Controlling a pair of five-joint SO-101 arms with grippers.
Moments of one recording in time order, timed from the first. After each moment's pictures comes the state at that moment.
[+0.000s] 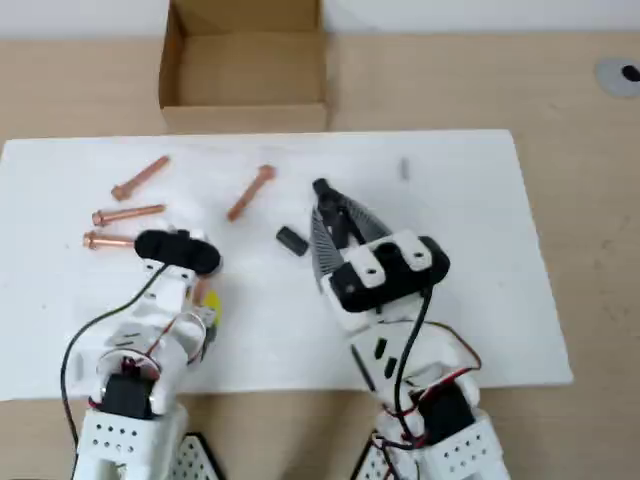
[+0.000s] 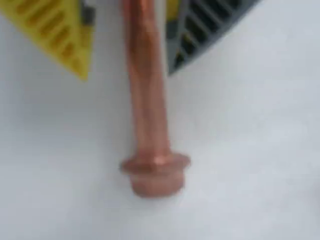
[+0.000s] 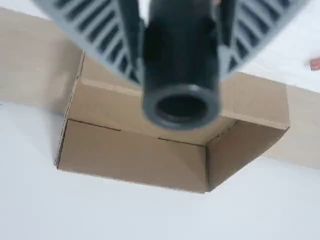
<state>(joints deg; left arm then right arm) 5.8 -98.3 96.3 57.4 -18.6 -29.5 -103.6 89.8 21.0 -7.3</state>
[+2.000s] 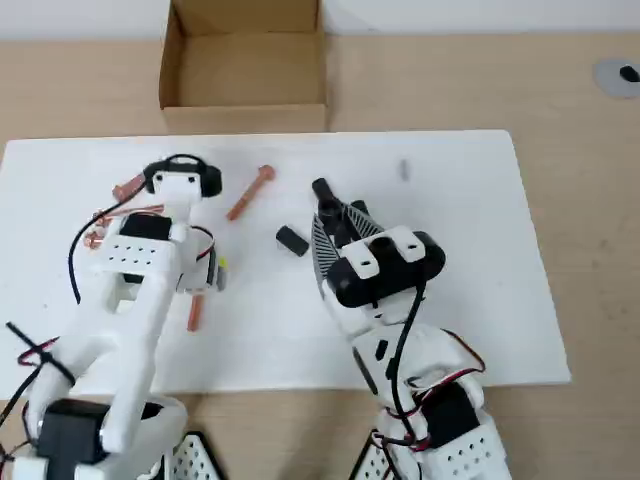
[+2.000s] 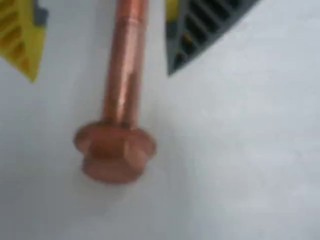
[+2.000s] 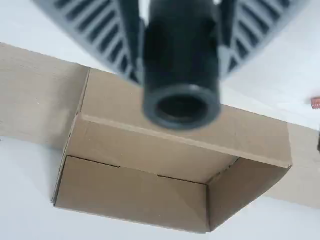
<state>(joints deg) 3.4 -17.5 43.3 65.2 -8.7 -29.5 -103.6 87.3 29.0 -7.3</state>
